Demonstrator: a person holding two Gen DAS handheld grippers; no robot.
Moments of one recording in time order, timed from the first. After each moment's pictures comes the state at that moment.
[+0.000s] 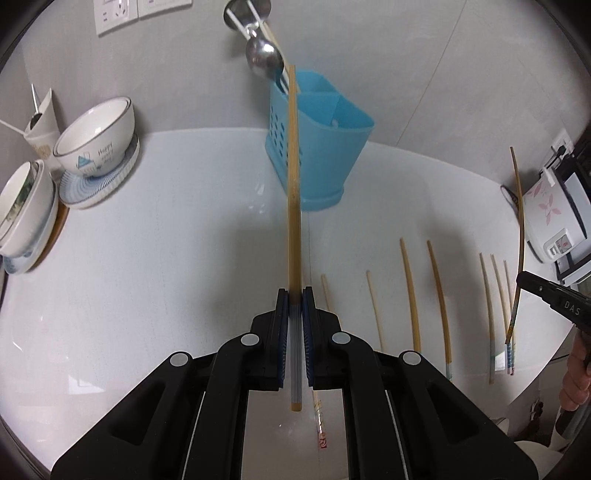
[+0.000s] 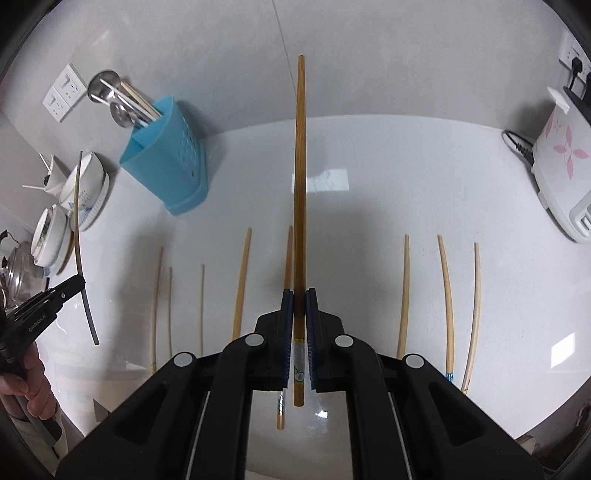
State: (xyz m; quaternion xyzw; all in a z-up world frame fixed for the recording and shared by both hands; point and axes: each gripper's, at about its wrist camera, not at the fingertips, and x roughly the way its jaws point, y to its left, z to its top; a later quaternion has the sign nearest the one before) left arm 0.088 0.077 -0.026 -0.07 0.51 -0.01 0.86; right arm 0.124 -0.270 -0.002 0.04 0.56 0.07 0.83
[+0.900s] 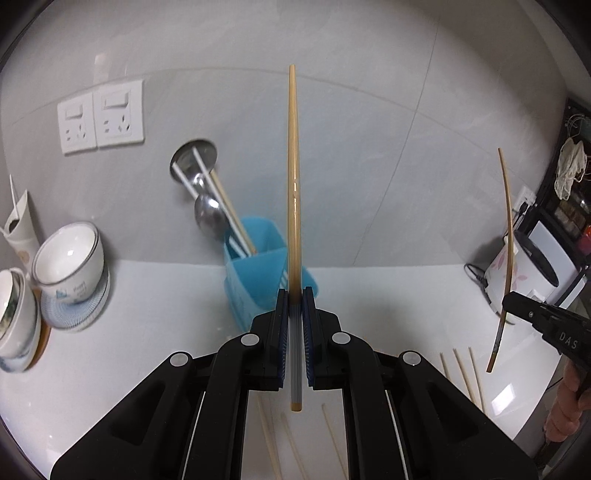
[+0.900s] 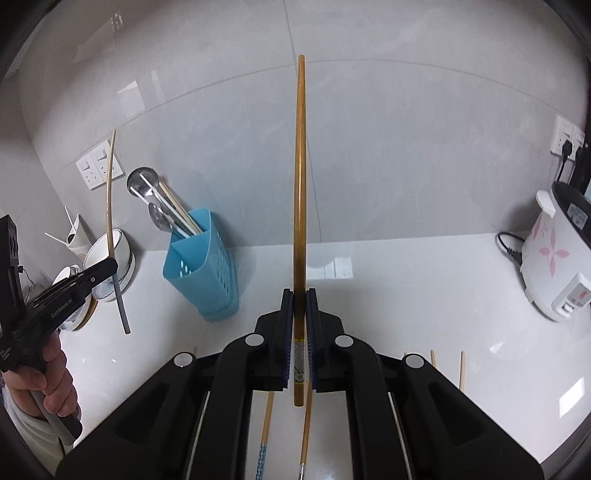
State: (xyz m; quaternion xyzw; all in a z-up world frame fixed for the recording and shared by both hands) left arm 0.152 0.057 0.056 -0.06 0.34 -0.07 0.94; right arm 0.155 -0.246 0.077 0.03 0.40 0.08 0.91
